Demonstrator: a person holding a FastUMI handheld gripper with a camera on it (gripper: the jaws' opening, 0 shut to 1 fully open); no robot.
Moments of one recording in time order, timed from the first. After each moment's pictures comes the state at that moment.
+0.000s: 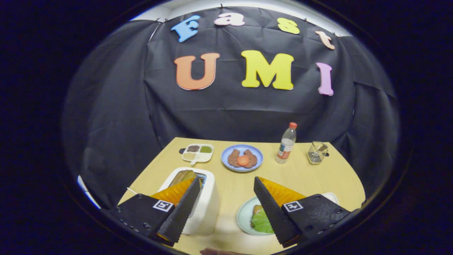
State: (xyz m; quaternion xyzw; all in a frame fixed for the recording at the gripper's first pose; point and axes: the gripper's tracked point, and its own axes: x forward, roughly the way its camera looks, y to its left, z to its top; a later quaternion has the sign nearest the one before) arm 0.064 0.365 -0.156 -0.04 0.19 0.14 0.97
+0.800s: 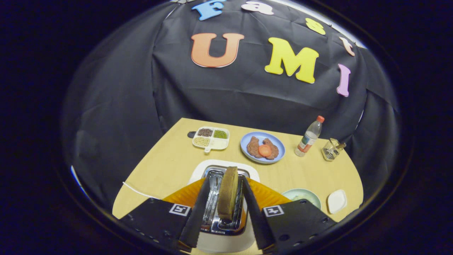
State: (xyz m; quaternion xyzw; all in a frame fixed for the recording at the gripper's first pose) arm 0.086 0.454 -0.217 -0.10 0.25 0.11 0.96
